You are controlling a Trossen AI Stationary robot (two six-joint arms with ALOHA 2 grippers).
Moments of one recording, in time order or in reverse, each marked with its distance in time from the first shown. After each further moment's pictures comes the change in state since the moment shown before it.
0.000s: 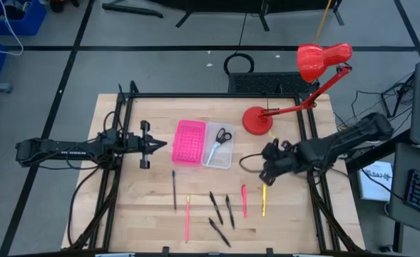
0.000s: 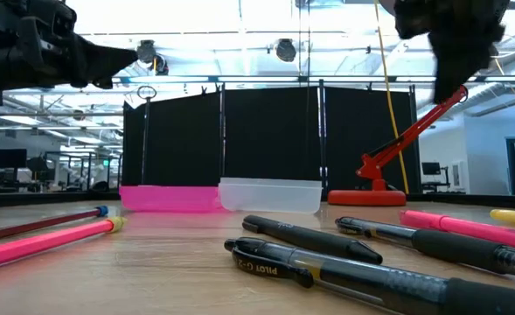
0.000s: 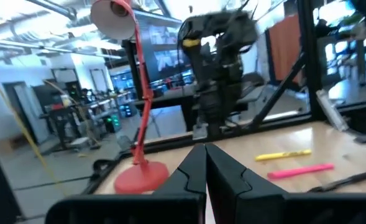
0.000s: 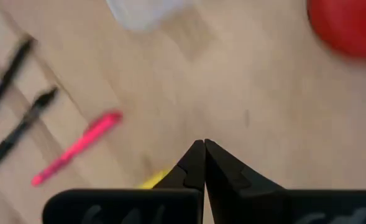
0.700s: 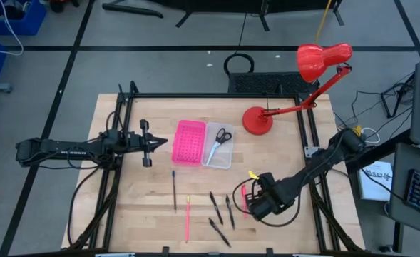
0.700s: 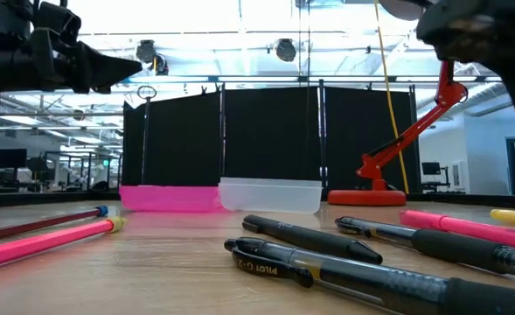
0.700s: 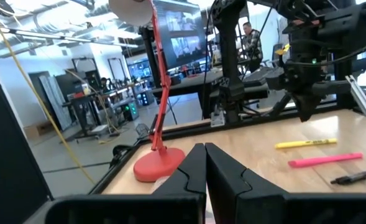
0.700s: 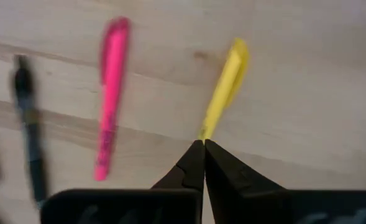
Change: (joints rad) left arm 0.000 0.000 0.000 -0.034 -0.082 0.011; right arm 0.242 0.466 0.222 -0.034 -0.196 0.932
